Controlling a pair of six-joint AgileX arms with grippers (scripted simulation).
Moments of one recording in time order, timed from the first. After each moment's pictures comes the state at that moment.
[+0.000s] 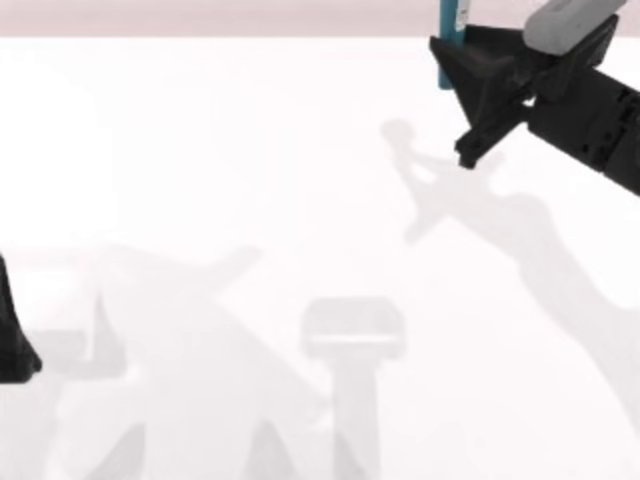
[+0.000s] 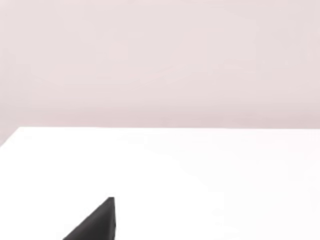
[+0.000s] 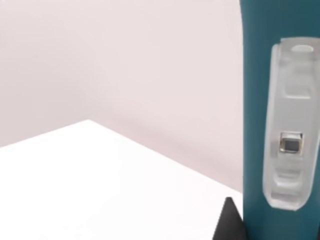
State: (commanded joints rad) left arm 0.00 0.00 0.00 0.00 0.00 0.00; right arm 0.37 1.56 0.77 0.80 -0.40 0.02
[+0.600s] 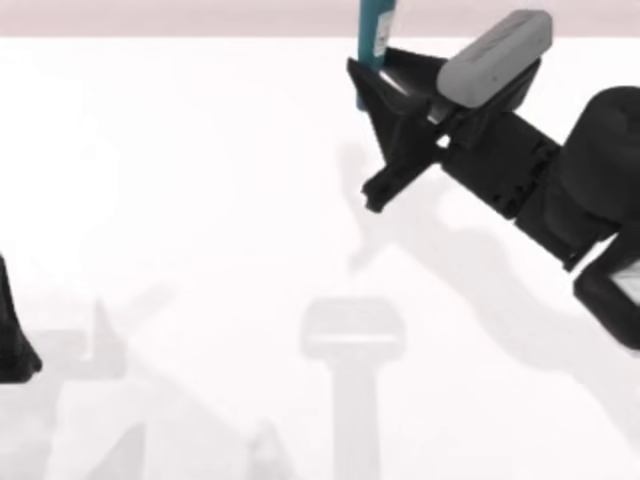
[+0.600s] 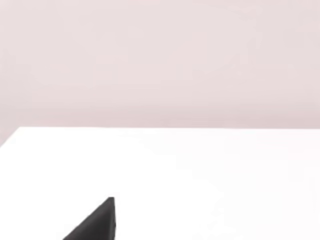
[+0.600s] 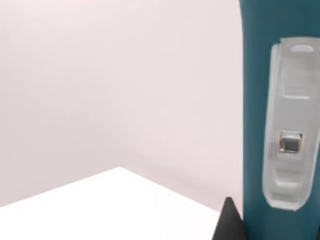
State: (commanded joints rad) left arm 0.00 0.00 0.00 0.00 0.00 0.00; right arm 0.61 1.61 0.72 1.02 -0.17 0.04
